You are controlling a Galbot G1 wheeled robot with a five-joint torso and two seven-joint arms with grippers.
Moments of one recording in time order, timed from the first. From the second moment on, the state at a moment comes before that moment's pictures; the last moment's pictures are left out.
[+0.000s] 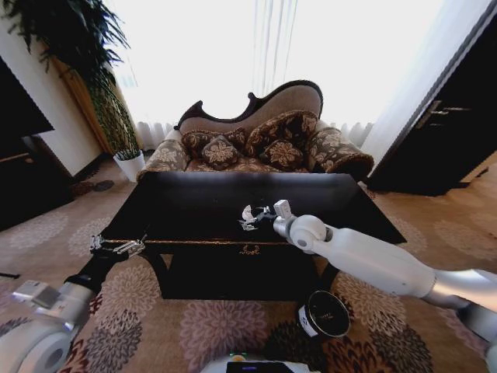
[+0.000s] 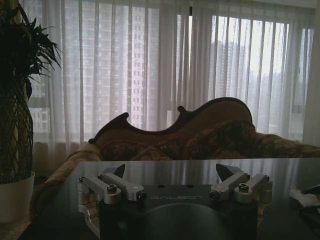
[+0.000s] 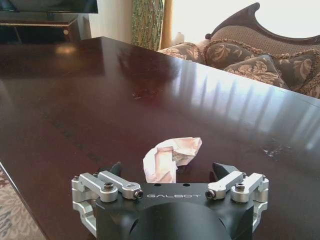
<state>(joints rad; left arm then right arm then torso) 1.95 -0.91 -1.10 -2.38 -0.87 0.01 0.04 -0.16 0.70 -0.70 1.86 1.16 -0.42 0.25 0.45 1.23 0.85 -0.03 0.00</state>
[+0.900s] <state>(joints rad) 1.95 -0.91 -1.10 -2.38 -0.87 0.01 0.04 -0.21 0.66 -0.65 1.90 1.15 -0.41 0.24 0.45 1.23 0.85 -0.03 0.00</state>
